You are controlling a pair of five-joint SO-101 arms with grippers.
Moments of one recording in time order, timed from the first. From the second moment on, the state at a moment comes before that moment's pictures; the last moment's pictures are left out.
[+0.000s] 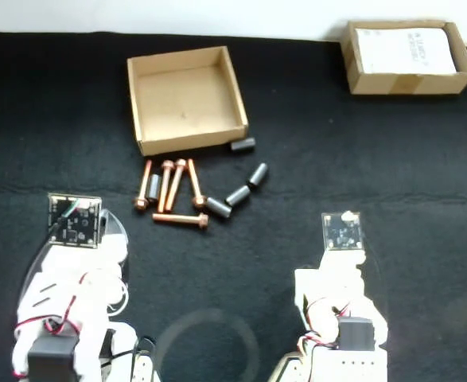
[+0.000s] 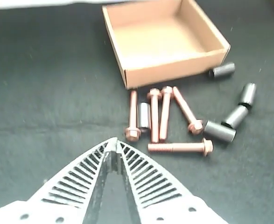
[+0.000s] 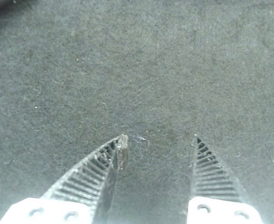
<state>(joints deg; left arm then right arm) -4.1 -99.7 64.8 70.8 -1.4 -3.5 -103.8 96.4 71.0 2.8</state>
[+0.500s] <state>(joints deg) -4.1 -54.6 30.6 87.9 -1.1 -3.5 -103.8 96.4 71.0 2.8</state>
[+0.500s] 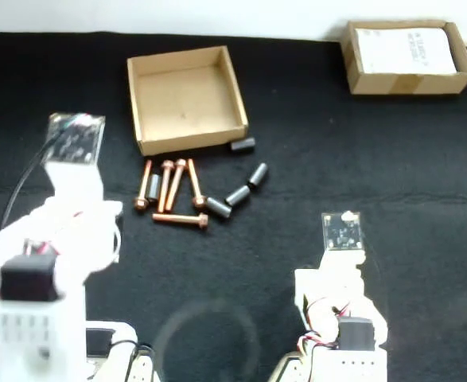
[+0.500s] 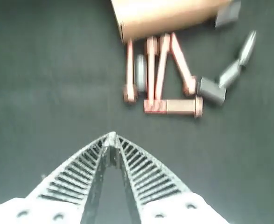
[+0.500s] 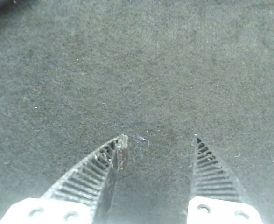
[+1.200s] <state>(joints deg) 5.3 -45.4 10.8 98.4 -1.1 -3.5 -103.8 96.4 71.0 2.8</state>
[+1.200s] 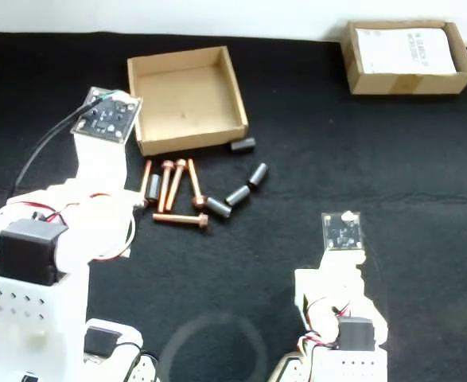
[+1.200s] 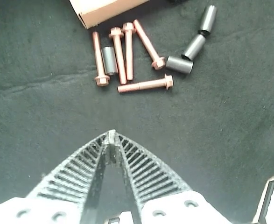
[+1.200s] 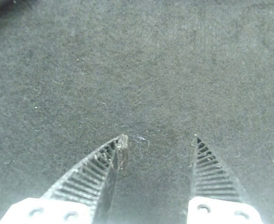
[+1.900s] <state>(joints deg) 5.3 -45.4 12.2 98.4 -1.1 -1.1 -103.9 86.1 61.9 2.8</state>
